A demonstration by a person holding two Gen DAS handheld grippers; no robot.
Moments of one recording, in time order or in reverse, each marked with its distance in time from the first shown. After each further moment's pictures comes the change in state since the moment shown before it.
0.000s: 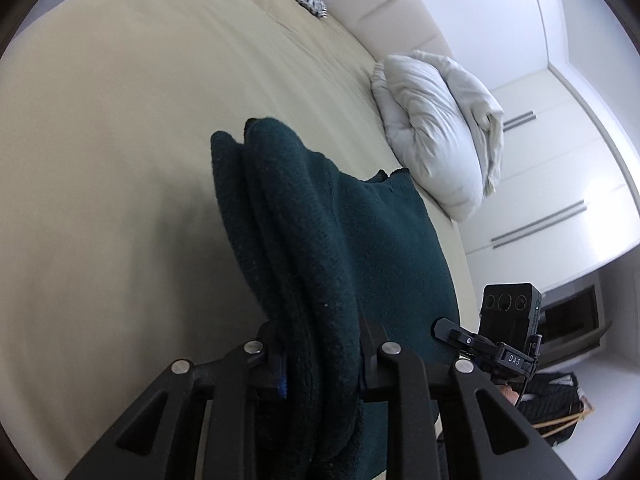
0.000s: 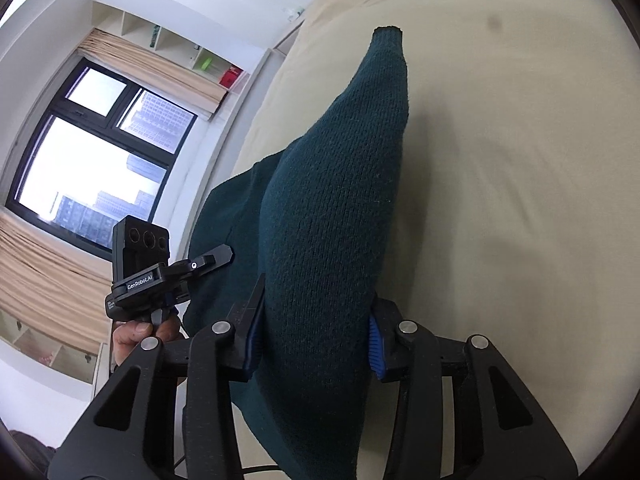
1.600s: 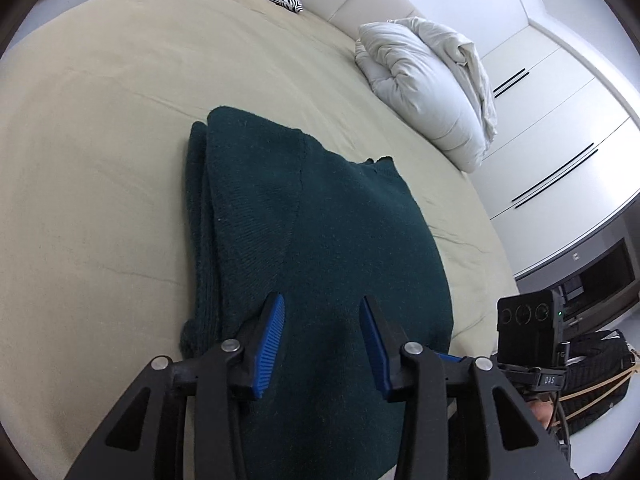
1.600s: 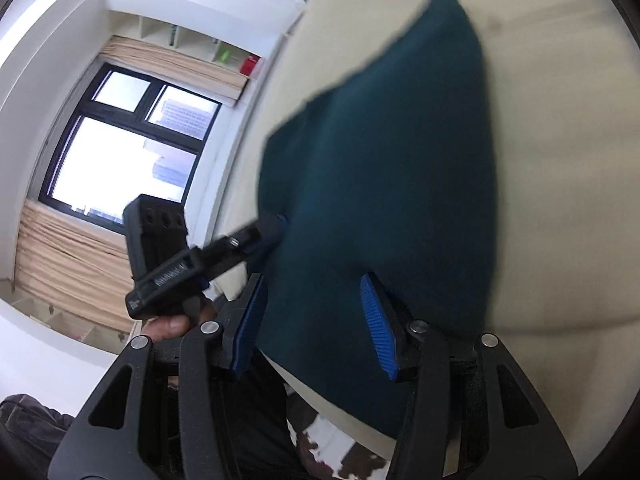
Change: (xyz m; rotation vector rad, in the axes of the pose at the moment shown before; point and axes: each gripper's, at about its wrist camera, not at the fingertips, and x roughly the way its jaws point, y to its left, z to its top) left arm 0.024 -0.037 -0.166 0.131 -0.055 0.106; right arm -0.075 0.014 -0.165 0.076 0.041 0.137
